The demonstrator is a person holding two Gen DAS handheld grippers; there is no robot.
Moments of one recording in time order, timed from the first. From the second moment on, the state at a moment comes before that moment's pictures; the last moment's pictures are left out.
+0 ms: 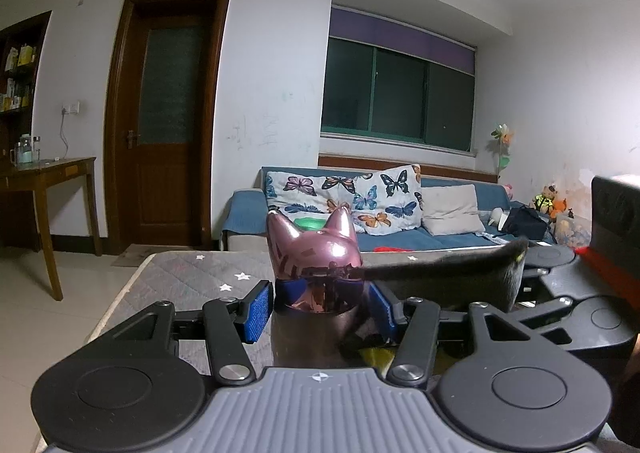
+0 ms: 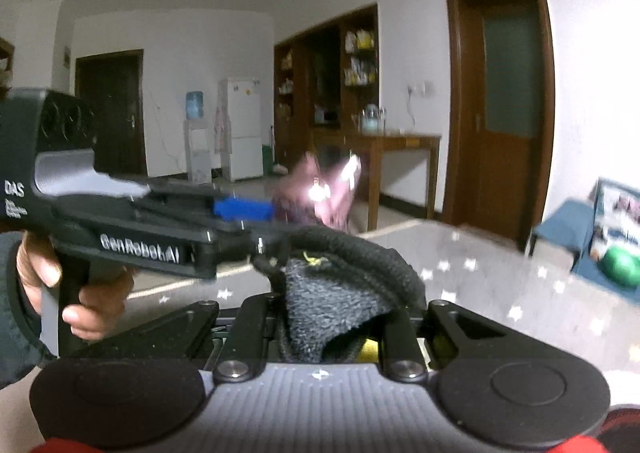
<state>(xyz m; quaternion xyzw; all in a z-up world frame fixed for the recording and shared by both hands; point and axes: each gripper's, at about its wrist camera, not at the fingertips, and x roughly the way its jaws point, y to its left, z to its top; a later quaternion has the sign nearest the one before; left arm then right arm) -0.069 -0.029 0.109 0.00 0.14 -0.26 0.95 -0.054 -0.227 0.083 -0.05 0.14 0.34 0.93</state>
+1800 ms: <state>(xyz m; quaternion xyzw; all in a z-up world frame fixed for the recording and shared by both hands) -0.050 -0.044 0.103 -0.01 0.16 -0.24 0.96 -0.029 -0.231 0.035 -0.04 0.23 0.32 0.92</state>
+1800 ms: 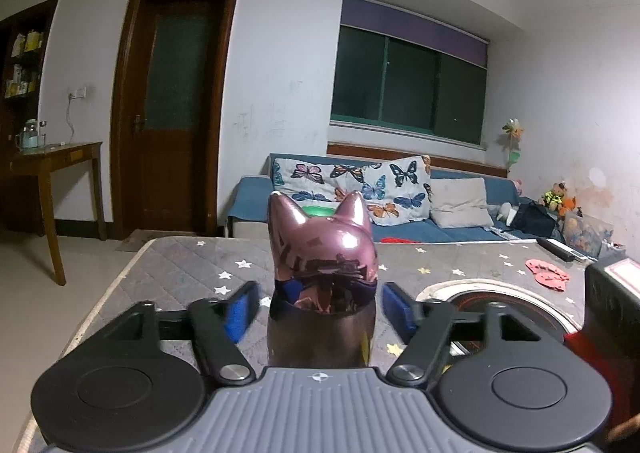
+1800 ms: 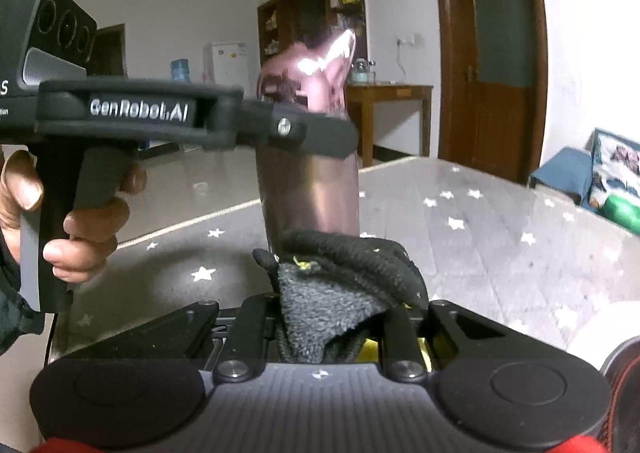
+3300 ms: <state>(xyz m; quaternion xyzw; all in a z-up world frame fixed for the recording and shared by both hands) -0.023 -0.051 0.115 -0.11 0.16 -0.27 0.94 -0.031 -0.233 0.021 -0.02 0.26 0.31 0.92</state>
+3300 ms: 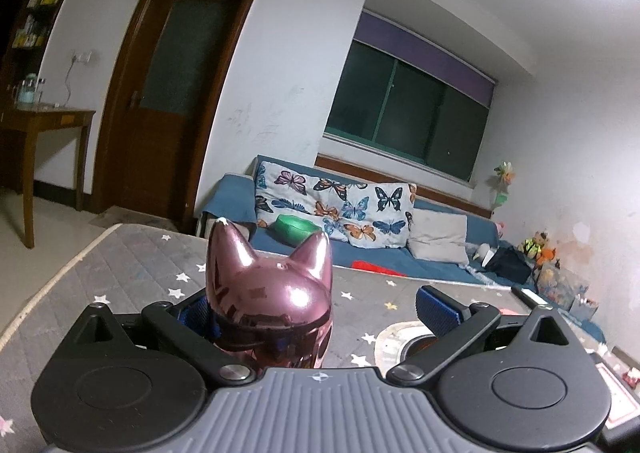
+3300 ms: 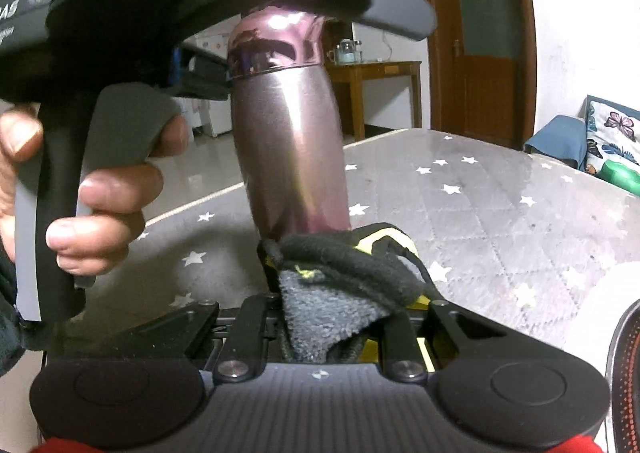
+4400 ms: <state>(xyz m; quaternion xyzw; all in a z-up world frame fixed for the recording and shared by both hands) -0.010 -0.033 0.116 -0.19 0.18 -0.29 0.92 -0.057 -0.227 0.006 -0.02 0.27 0.28 0.92</state>
